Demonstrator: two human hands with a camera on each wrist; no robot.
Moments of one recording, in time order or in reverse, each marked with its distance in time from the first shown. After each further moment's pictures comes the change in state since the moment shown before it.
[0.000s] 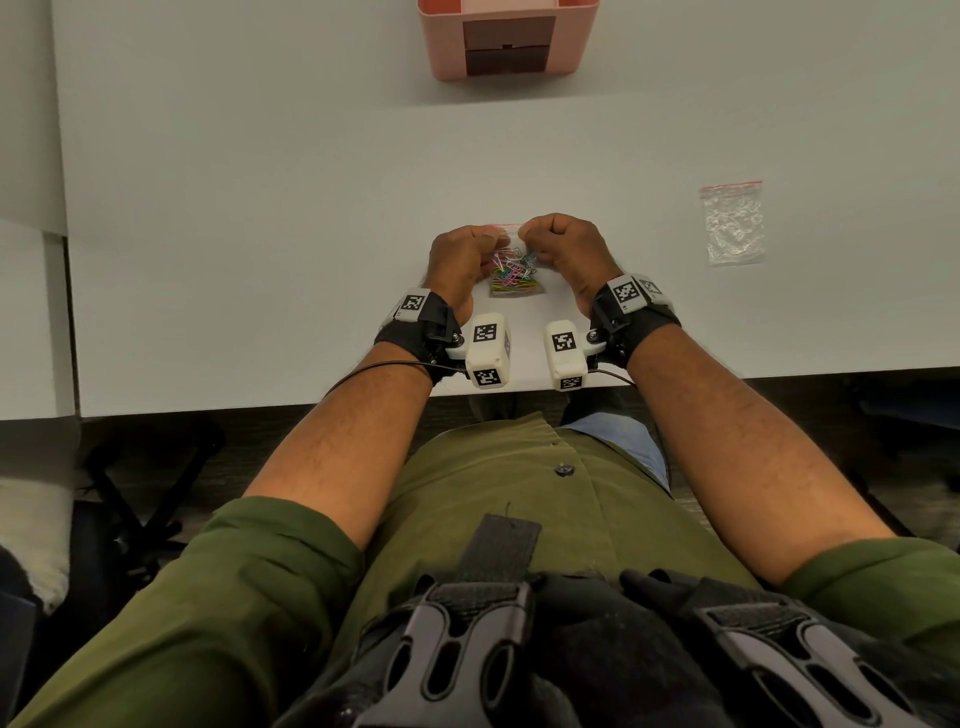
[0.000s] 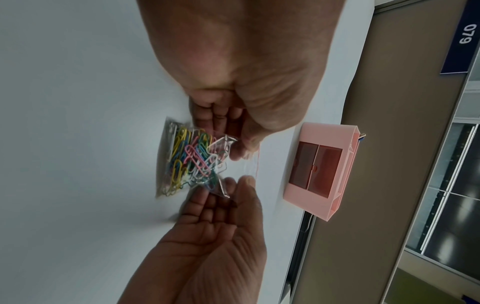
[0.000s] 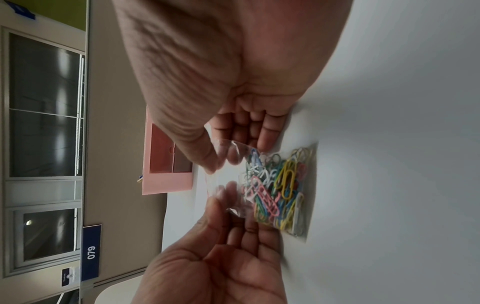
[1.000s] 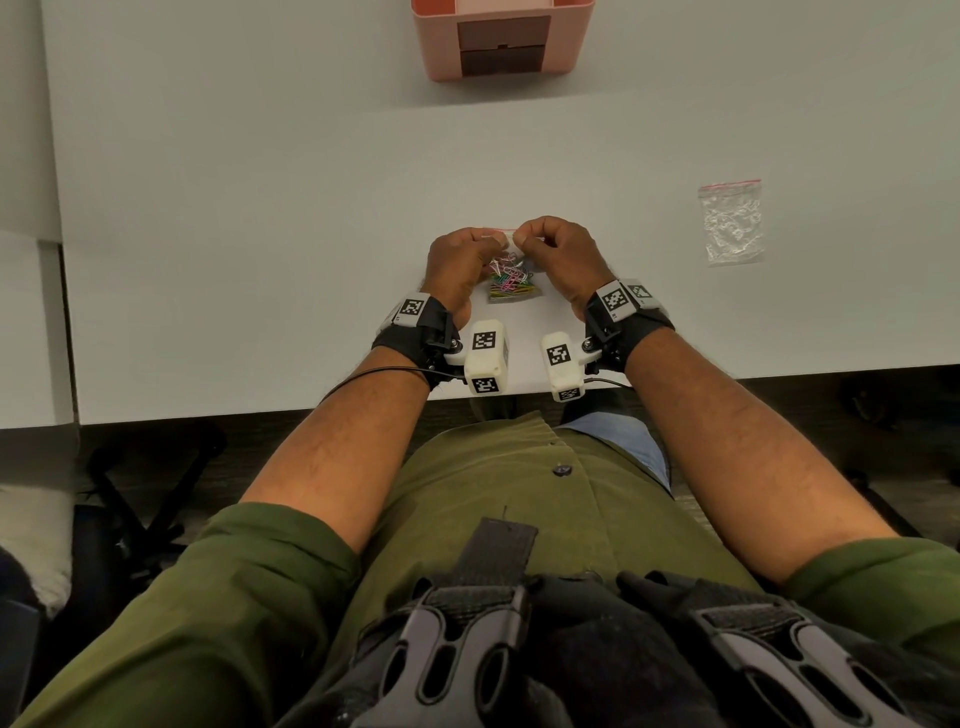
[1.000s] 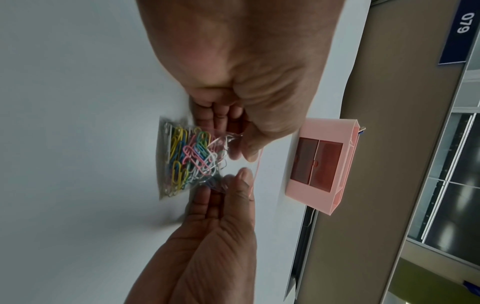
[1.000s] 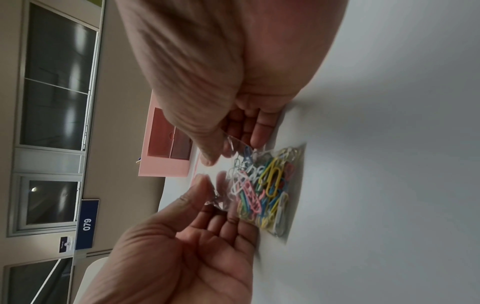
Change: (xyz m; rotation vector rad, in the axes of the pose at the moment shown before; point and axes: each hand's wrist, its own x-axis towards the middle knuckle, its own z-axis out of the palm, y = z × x) left_hand -0.005 0.000 0.000 0.003 -0.017 0.029; right_hand 0.005 0.011 0.001 -0.167 -0.011 -0.118
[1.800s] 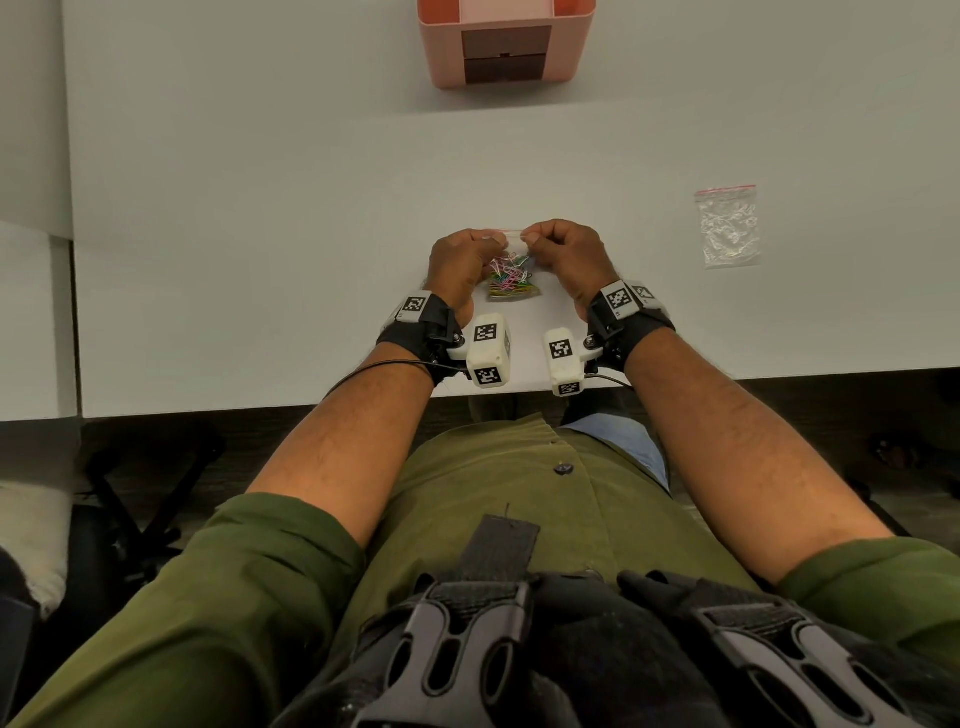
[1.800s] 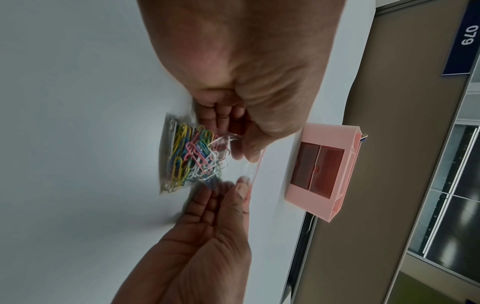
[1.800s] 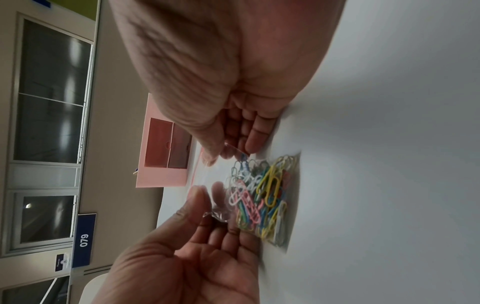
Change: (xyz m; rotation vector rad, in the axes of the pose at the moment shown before) left_hand -0.001 0.000 0.002 -0.036 0.024 -0.012; right_hand -0.001 0.000 -0.004 0.098 0.049 0.039
